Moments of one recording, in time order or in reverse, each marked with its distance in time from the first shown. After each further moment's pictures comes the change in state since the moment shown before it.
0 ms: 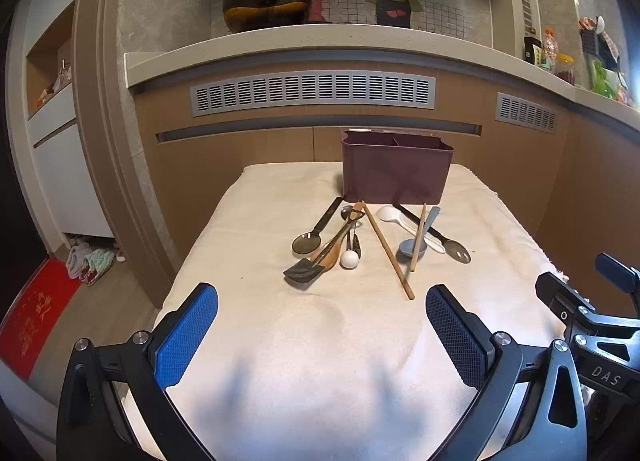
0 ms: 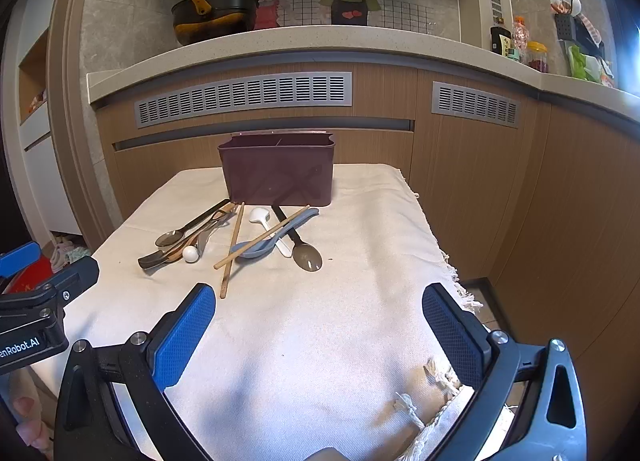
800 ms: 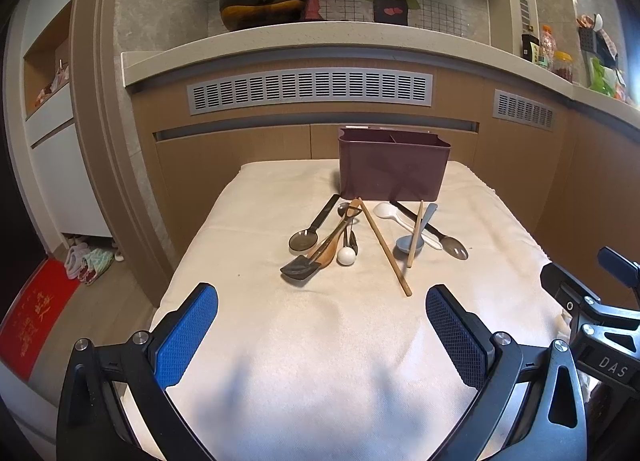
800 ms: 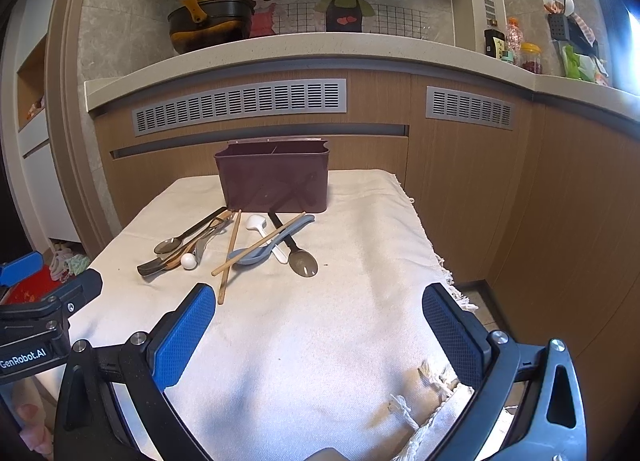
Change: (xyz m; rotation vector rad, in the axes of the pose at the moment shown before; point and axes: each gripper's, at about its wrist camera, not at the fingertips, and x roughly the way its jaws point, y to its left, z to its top) left arm 0.000 -0.004 -0.004 0.009 0.005 -0.006; right arm -0.010 -0.006 0.004 0.020 -0.027 -0.006
